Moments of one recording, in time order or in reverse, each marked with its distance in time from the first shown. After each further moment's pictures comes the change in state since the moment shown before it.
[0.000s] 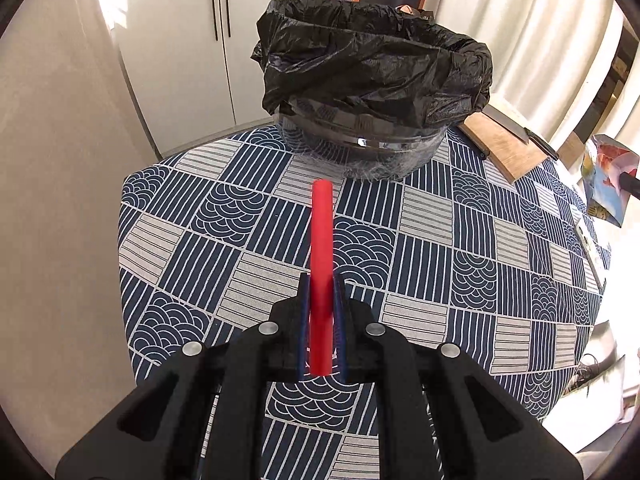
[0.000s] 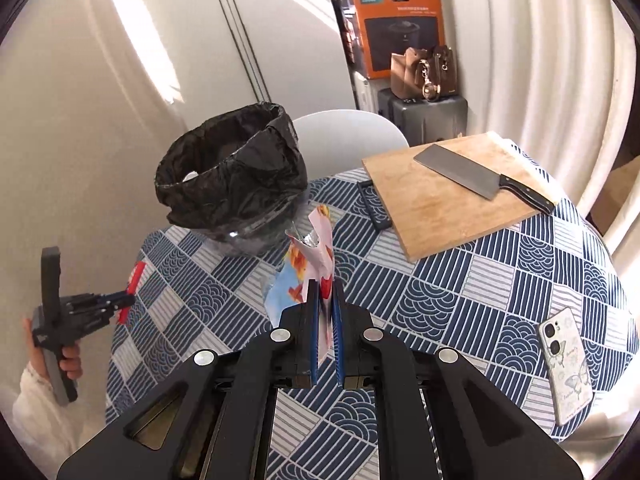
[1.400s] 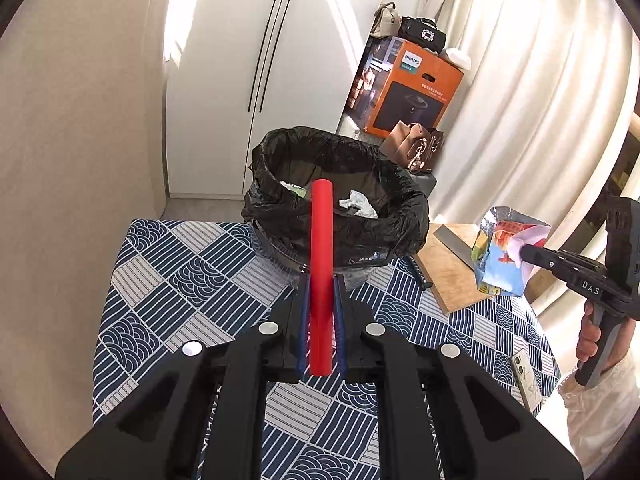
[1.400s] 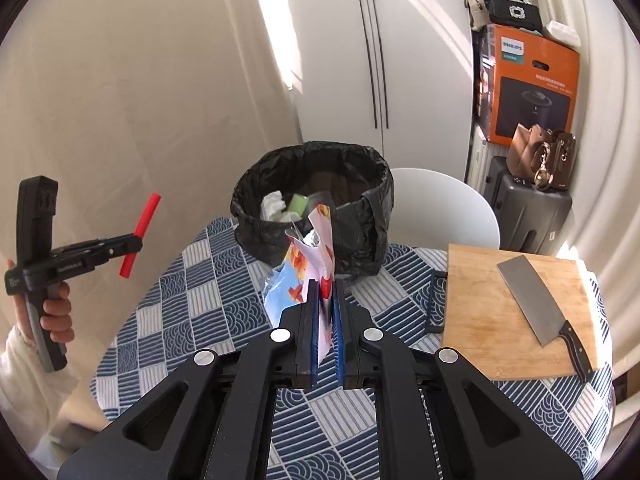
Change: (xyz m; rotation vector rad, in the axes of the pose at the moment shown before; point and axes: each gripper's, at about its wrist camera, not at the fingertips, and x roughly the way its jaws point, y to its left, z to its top) left arm -0.094 -0.054 0.034 -0.267 -0.340 -0.034; right arm 0.016 0.019 0.085 -0.402 -0.032 0.298
